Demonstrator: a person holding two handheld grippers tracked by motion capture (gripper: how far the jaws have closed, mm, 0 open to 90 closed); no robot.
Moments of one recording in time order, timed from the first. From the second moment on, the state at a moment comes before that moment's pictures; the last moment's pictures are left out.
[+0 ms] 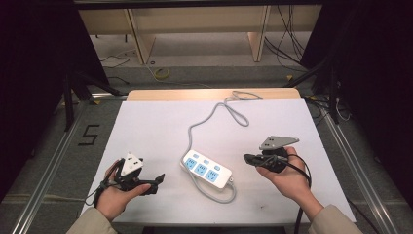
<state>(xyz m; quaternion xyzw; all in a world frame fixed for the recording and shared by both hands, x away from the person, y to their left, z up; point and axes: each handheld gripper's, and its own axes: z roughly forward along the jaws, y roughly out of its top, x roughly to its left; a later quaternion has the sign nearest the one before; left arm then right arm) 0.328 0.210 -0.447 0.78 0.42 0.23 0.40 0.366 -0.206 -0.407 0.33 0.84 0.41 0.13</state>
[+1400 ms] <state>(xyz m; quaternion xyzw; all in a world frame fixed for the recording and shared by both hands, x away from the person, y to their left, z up) 0.328 0.210 -0.447 0.78 0.42 0.23 0.40 0.378 -0.183 -0.401 0.32 0.86 0.38 0.12</state>
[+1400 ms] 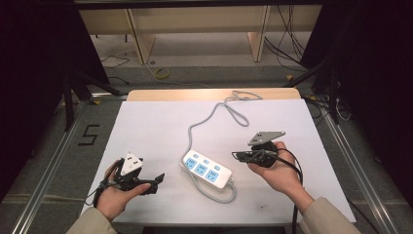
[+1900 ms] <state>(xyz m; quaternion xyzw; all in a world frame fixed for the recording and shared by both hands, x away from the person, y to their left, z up) 0.328 0.210 -0.447 0.78 0.42 0.23 0.40 0.381 -0.178 -0.400 0.32 0.86 0.37 0.11</state>
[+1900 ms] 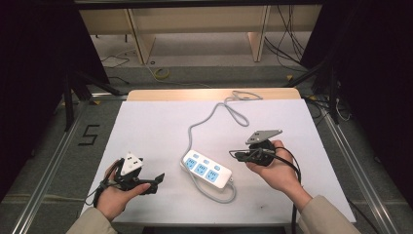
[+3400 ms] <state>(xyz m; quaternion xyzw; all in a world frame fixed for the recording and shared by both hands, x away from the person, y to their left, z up) 0.329 0.209 -0.447 0.78 0.42 0.23 0.40 0.395 -0.158 -0.401 0.32 0.88 0.34 0.10</state>
